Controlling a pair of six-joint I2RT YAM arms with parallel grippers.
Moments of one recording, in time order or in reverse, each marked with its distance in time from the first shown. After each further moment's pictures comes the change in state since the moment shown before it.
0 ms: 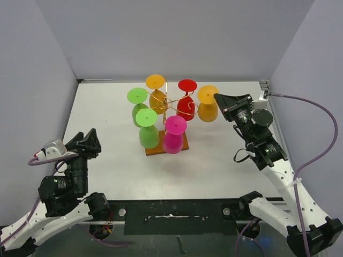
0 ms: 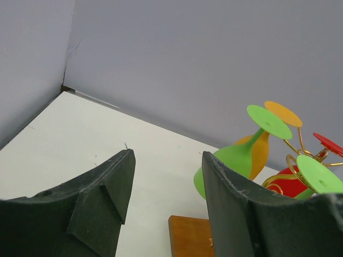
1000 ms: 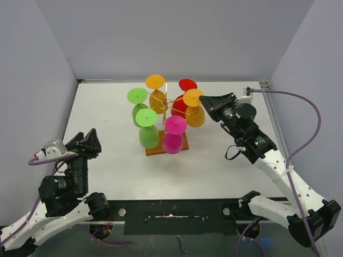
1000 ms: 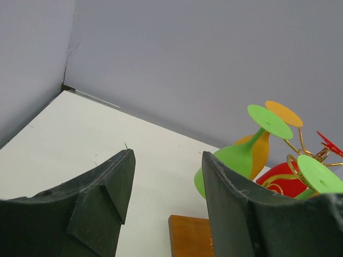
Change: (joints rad) left arm 0.000 0.000 0.000 -0.006 -0.003 -0.008; right arm 0.133 0.128 0.068 -0.040 0.047 0.060
